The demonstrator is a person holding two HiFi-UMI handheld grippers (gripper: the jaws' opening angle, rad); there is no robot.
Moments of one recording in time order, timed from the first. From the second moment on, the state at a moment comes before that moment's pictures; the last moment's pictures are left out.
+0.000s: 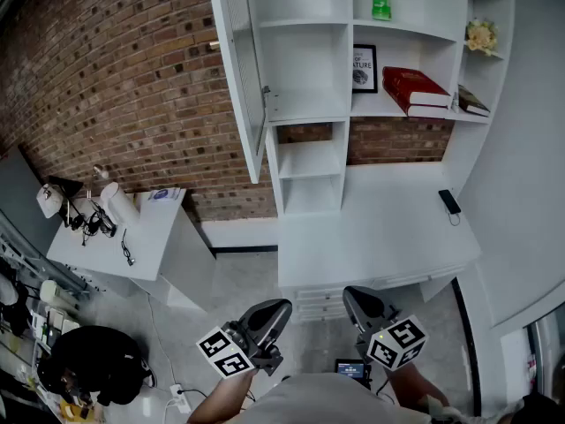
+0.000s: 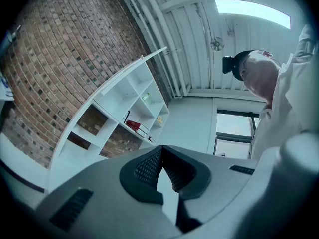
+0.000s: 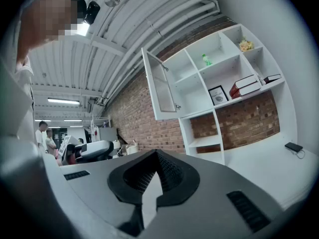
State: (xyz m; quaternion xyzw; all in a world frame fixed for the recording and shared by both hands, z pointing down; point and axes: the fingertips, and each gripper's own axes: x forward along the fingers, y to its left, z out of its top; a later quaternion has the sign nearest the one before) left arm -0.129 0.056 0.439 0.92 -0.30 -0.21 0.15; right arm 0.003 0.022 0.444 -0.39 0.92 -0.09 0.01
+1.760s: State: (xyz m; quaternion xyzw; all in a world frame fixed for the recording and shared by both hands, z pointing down) left arm -0.060 0.048 0.455 0.91 -0.32 -0.20 0.17; right arm 0.054 0.016 0.447 -0.38 0.92 -0.02 -0.01
